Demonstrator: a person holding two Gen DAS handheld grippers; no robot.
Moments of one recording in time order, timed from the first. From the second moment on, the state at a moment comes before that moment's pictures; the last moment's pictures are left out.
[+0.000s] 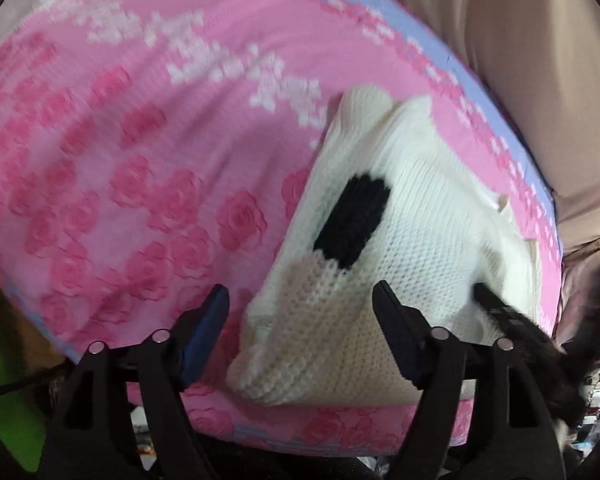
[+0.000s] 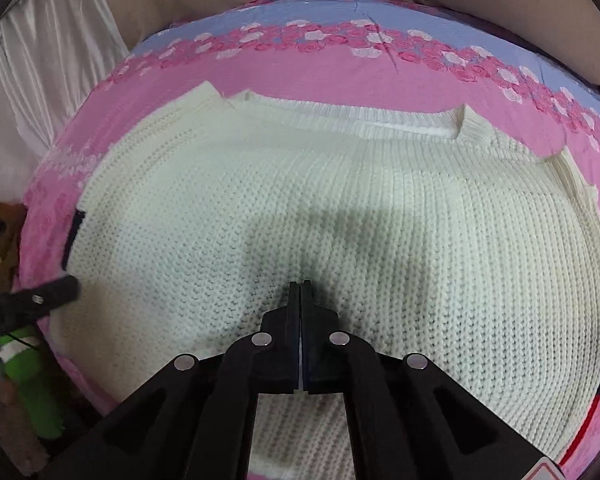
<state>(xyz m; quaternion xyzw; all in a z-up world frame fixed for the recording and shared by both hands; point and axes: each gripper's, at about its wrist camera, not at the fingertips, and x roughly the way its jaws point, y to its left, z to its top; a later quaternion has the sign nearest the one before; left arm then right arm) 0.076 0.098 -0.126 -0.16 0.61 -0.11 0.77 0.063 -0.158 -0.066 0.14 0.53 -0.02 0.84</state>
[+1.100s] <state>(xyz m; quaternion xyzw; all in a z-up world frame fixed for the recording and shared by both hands) -0.020 -0.193 -0.059 0.00 0.58 -0.41 0.71 -0.156 -0.300 -0.054 0.32 0.46 -0.17 0.81</state>
